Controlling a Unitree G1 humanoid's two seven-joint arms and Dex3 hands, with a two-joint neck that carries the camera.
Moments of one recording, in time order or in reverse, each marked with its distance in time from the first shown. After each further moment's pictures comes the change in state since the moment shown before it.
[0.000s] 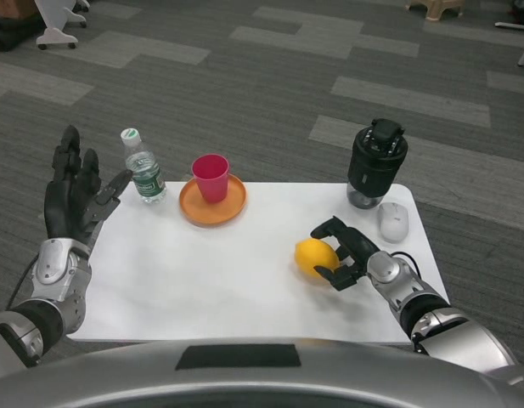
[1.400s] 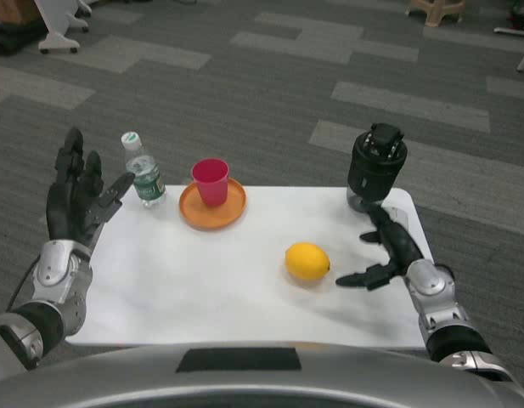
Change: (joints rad) left arm -0.004 0.000 0.001 0.000 0.001 0.000 0.001; right arm 0.205 -0.006 -0.369 -0.332 0.055 -0.024 0.080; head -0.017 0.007
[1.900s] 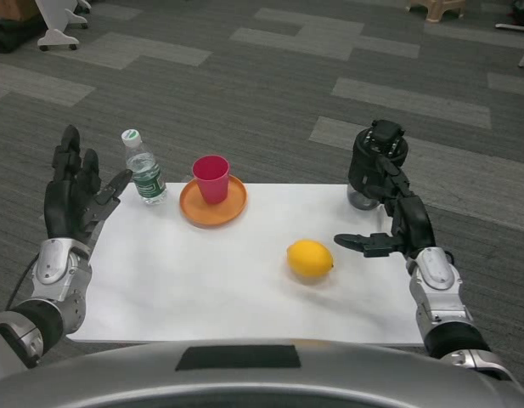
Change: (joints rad) left arm 0.000 0.000 0.000 0.000 0.000 0.000 0.000; right arm 0.015 0.001 0.045 -0.052 0.332 -0.231 -0.029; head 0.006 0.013
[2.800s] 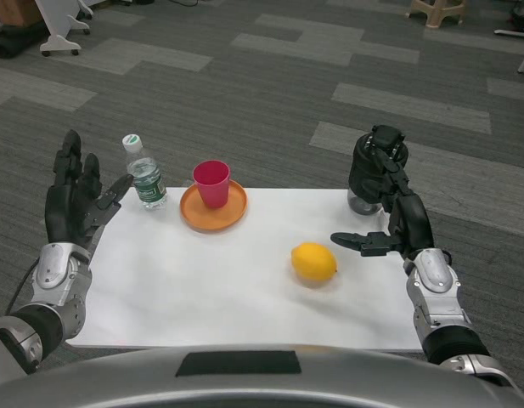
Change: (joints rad) left arm 0.000 0.000 0.000 0.000 0.000 0.000 0.000; right arm 0.000 0.000 0.020 -0.033 0.022 -0.037 -0.009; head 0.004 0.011
